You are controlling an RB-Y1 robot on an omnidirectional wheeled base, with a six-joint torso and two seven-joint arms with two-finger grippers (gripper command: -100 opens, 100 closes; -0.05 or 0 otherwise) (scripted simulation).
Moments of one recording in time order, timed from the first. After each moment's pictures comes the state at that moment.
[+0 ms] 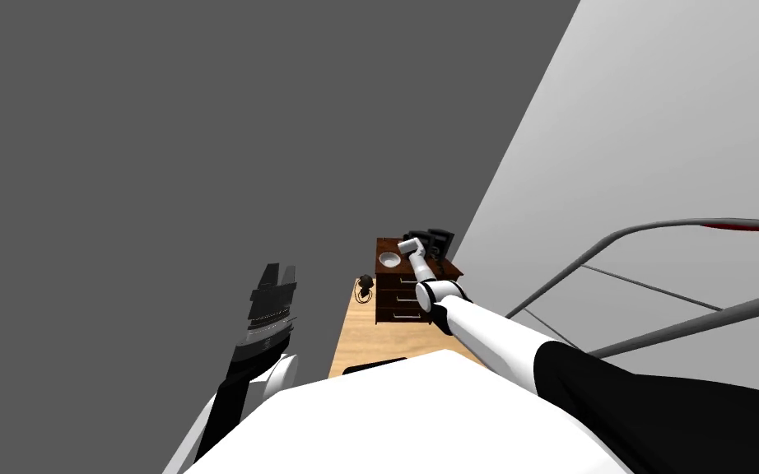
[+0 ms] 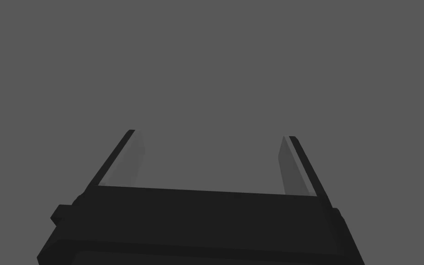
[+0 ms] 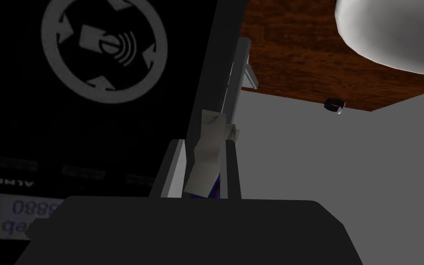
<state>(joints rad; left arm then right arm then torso) 0.46 0.04 0.04 -2.22 -0.01 -0.62 -0.14 -0.95 -0.17 -0.32 -0.97 0.45 0.98 1.27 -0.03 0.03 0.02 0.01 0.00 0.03</state>
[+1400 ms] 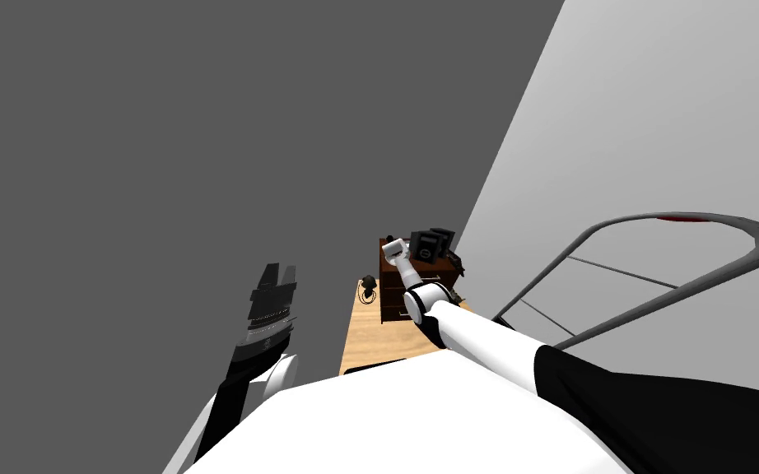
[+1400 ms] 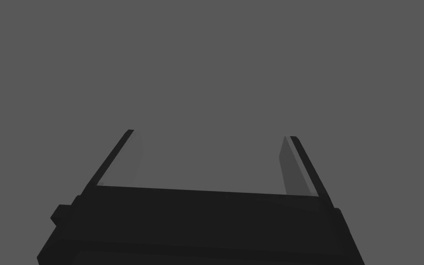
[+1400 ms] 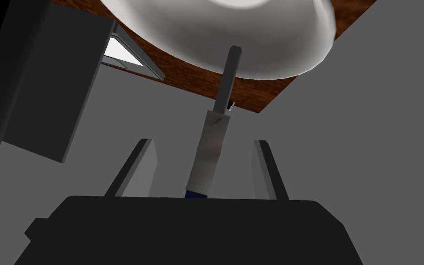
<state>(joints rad) 0.46 0.04 0.04 -2.22 -0.01 -0.62 -0.14 -0.97 -0.01 -0.19 -1.04 0.45 1.09 1.41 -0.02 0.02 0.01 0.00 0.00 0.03</state>
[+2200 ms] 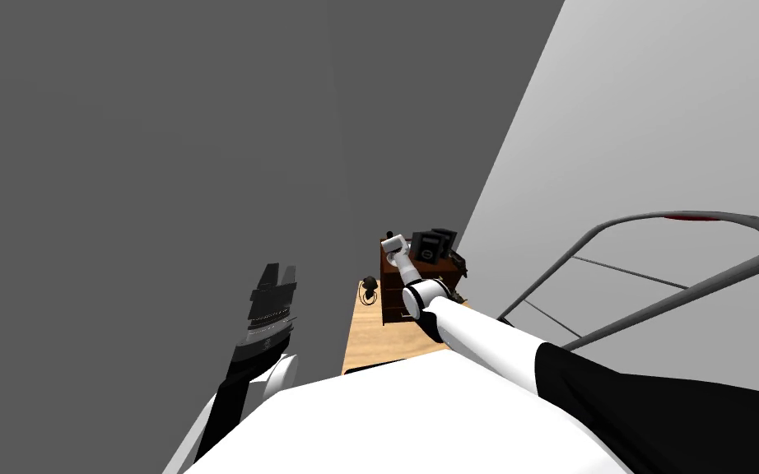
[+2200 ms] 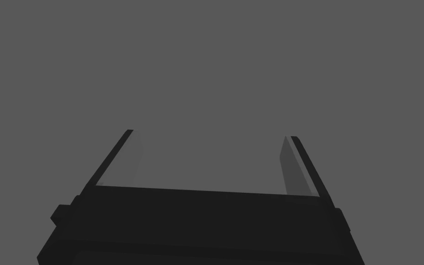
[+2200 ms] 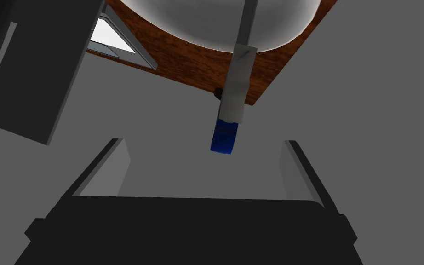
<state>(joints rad) 0.46 0.04 0.04 -2.22 -0.01 -0.62 -0.14 -1.02 0.00 -0.22 -1.04 0.44 1.14 1.47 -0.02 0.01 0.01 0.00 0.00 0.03</state>
